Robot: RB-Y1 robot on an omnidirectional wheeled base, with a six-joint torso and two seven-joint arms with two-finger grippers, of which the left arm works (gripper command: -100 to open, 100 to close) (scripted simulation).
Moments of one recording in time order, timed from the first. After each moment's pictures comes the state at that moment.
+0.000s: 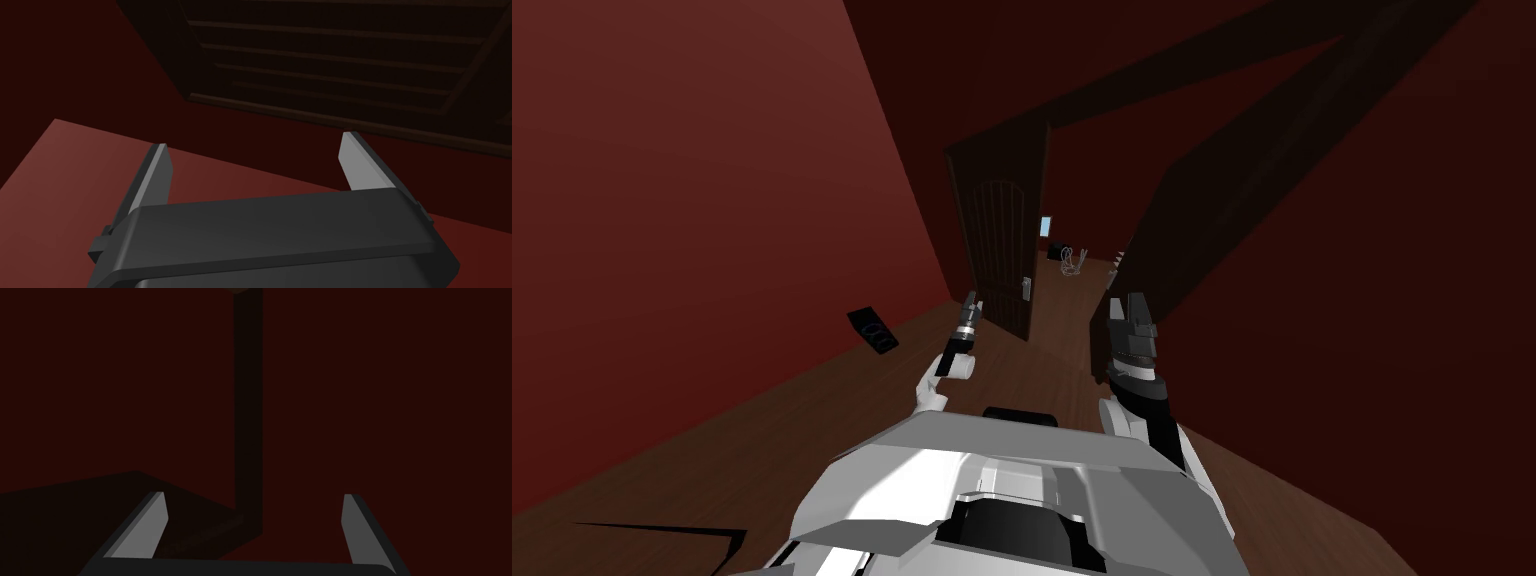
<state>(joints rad) 0.12 0.07 0.00 -1.70 0.04 -0.45 0.02</state>
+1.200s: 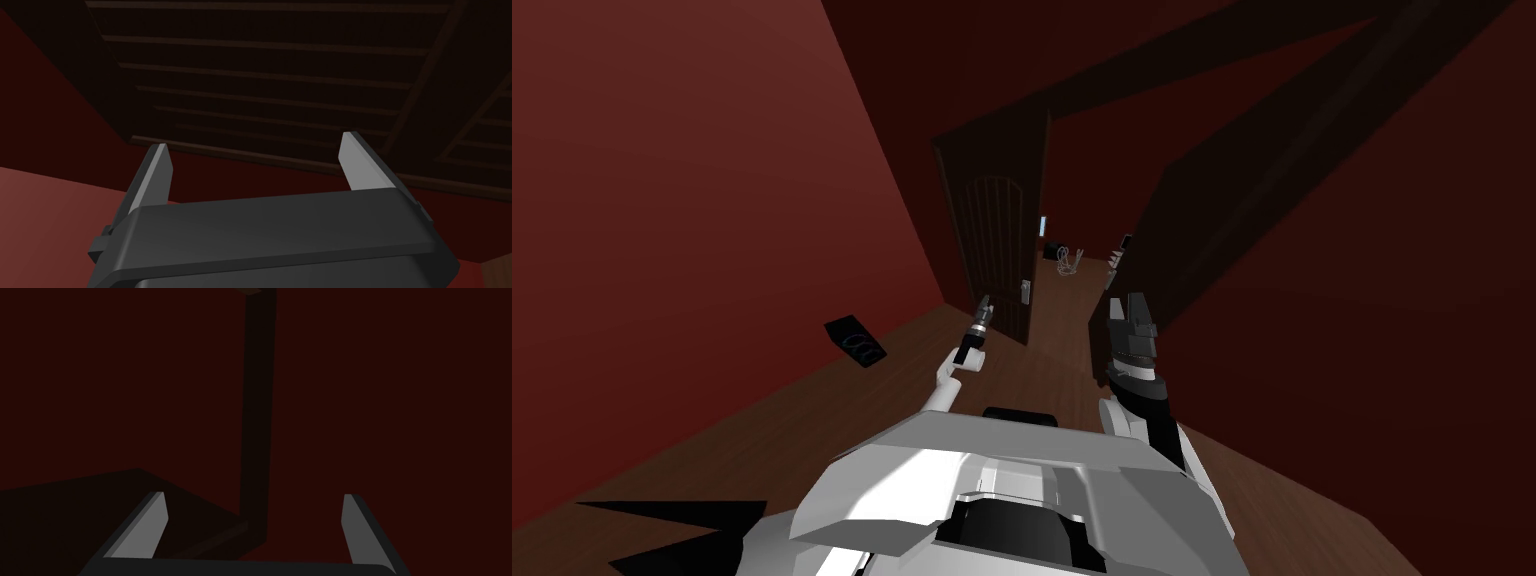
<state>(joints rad) -0.05 0.07 -0.03 -1.41 0.02 -0.46 0.04</state>
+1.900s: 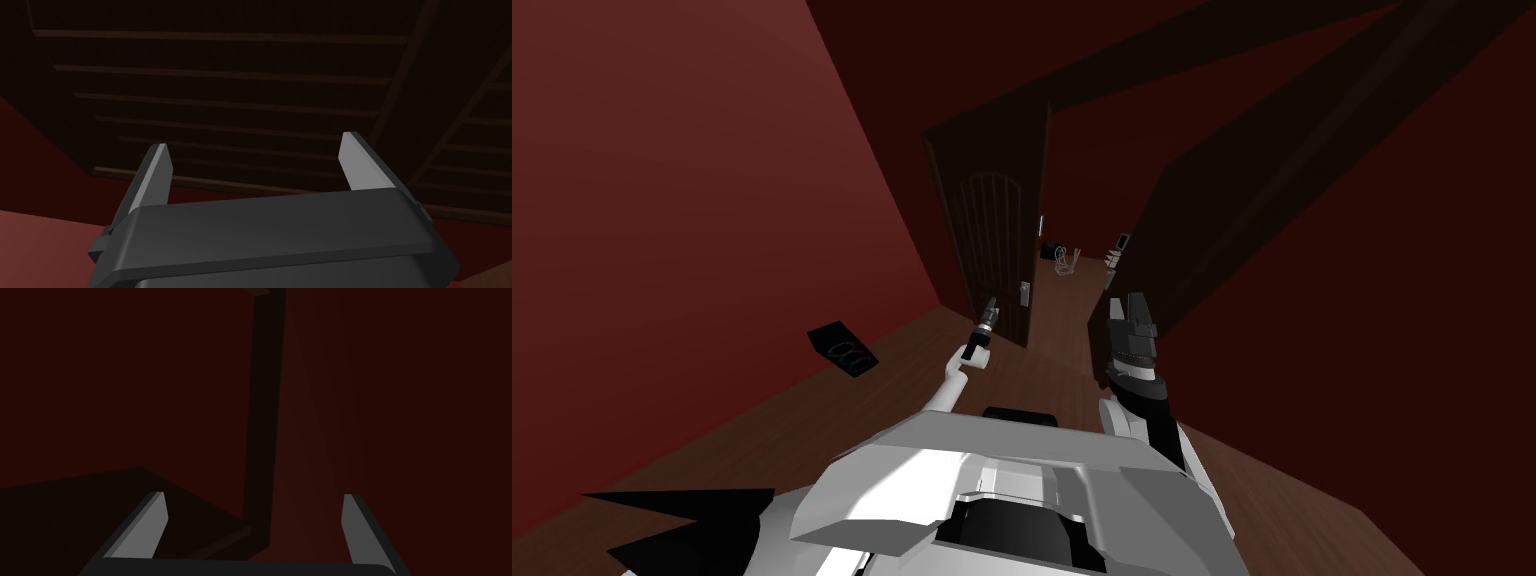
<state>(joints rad) -0.15 0.06 -0.04 -1.24 0.01 -0.46 0.05</state>
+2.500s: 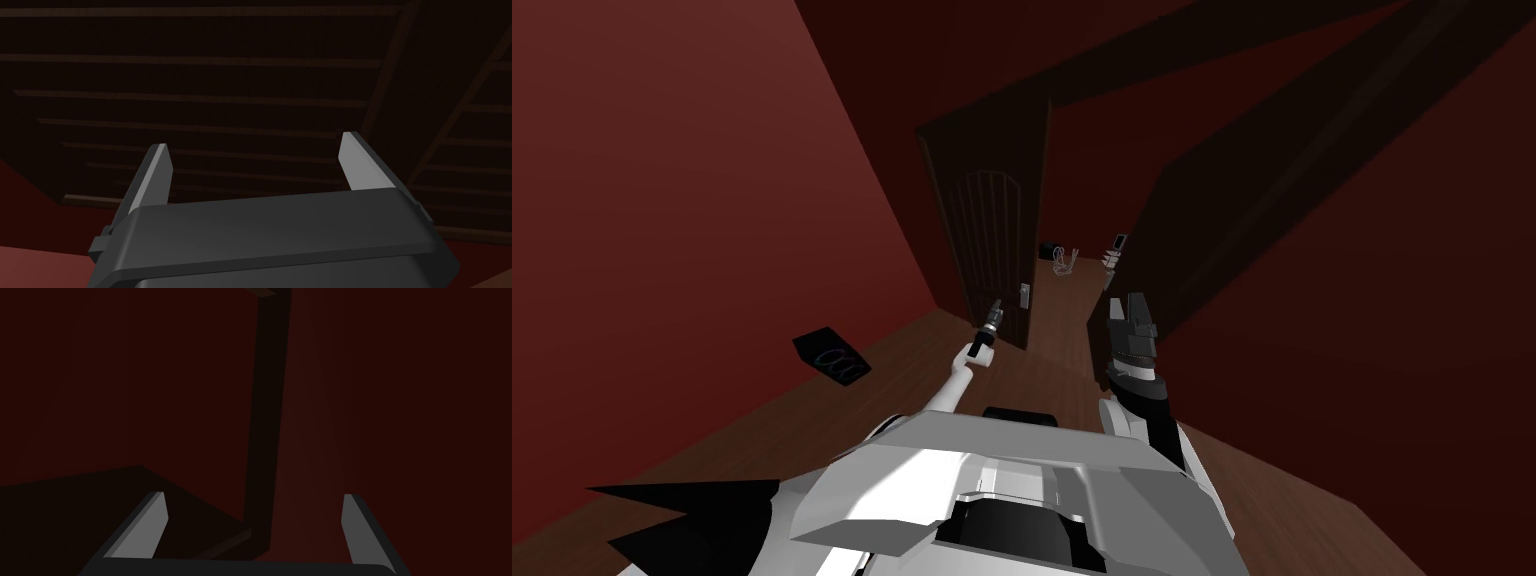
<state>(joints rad) -0.23 0.05 -0.05 -1.10 0.00 -0.47 0.06</state>
